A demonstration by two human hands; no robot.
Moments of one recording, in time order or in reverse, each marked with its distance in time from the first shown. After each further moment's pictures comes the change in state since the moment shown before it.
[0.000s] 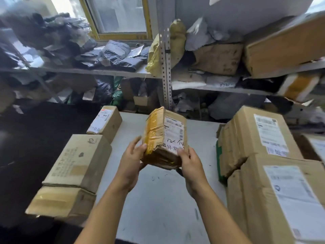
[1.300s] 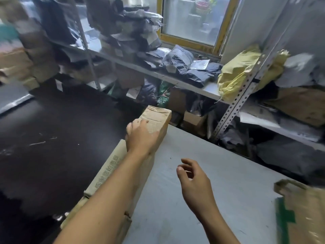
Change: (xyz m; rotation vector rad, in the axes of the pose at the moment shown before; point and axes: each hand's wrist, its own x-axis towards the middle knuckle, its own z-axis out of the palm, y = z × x) left_hand 0.175 0.074 -0.205 0.874 0.498 0.149; right_hand 0.045 -0.001 0.222 -0.634 -0.122 -0.266
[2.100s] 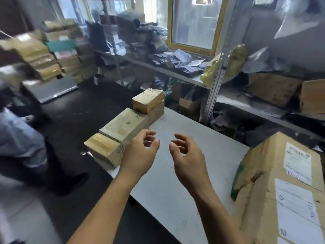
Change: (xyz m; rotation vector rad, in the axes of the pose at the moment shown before) left_hand -0.386 0.092 -0.025 -0.369 0.128 0.068; right_hand -0.196 0.038 -0.178 0.103 -0.129 -0.342
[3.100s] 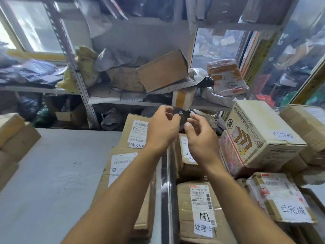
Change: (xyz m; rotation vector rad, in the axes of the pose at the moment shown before) left_hand -0.139 0.283 0.325 -0.271 -0.538 0.280; right_hand -0.108 0.082 -0.392 -0.175 0.698 0.069
